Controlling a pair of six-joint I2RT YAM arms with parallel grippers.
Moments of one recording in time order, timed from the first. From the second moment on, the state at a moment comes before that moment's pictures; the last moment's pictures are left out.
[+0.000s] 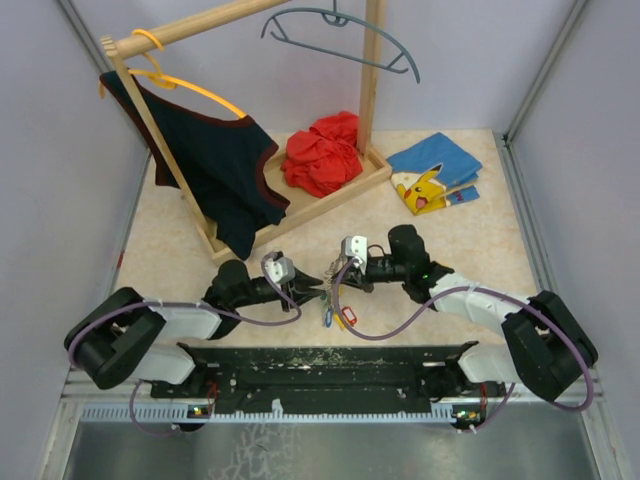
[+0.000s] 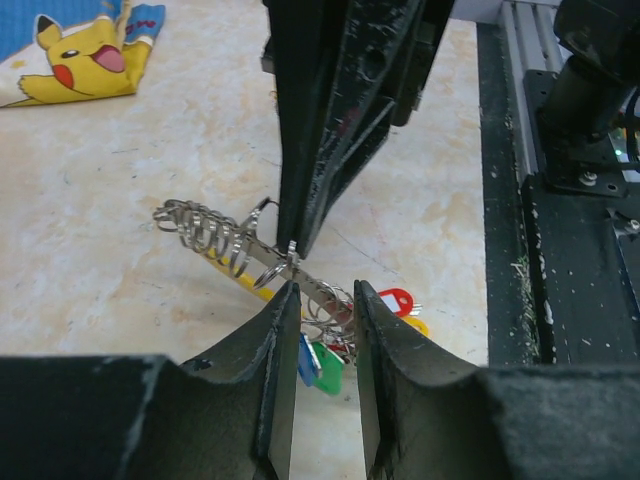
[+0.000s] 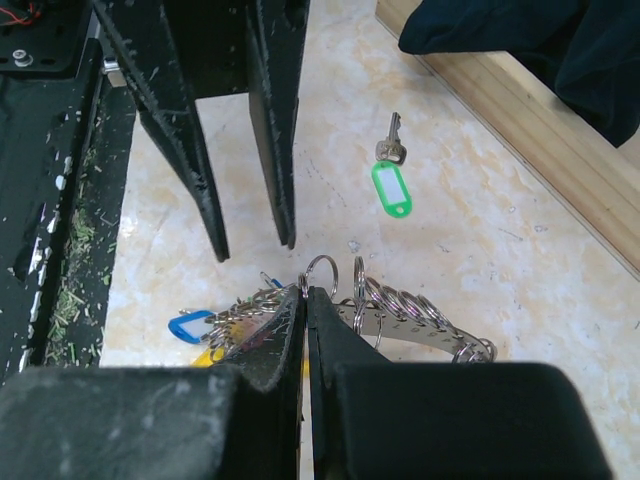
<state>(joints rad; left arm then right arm) -0.72 1.35 0.24 1.09 0.63 0.01 0.61 1.26 0.52 0.32 -0.82 -0.43</state>
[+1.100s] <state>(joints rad) -0.73 1.44 0.30 1.08 0.63 0.08 0.61 1.26 0.53 0.30 -0.88 -0.44</state>
